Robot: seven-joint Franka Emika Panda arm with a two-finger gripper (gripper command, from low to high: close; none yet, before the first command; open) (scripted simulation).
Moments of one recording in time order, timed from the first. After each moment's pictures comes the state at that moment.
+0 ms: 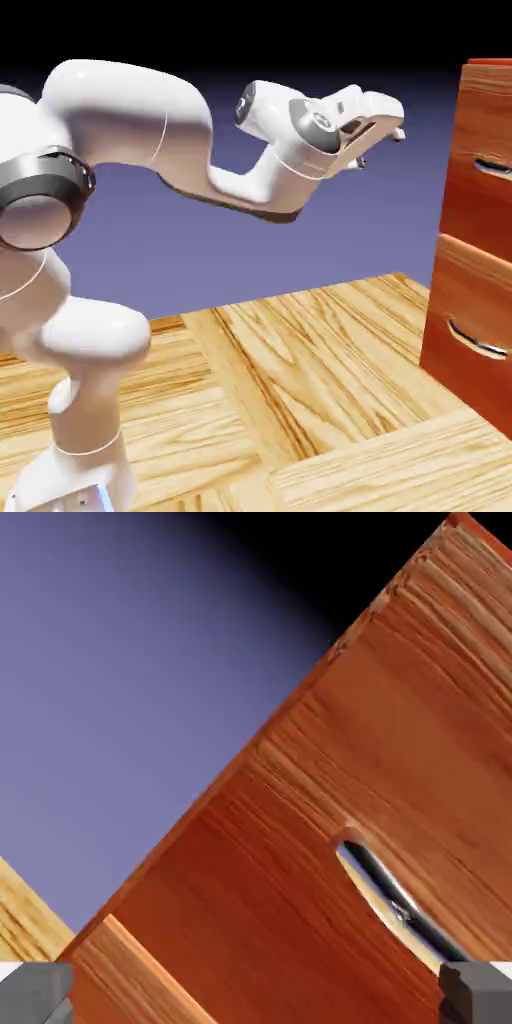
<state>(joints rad) 0.97 -0.57 -0.92 -2.20 -1.62 2.96 1.19</state>
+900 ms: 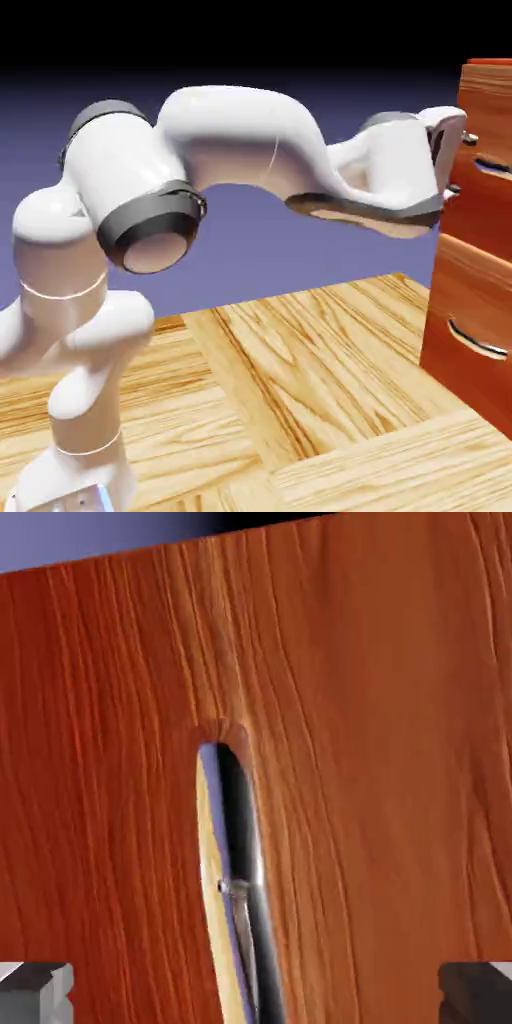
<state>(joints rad) 1.67 -0.57 -1.58 -1.76 -2.79 2.90 1.51</state>
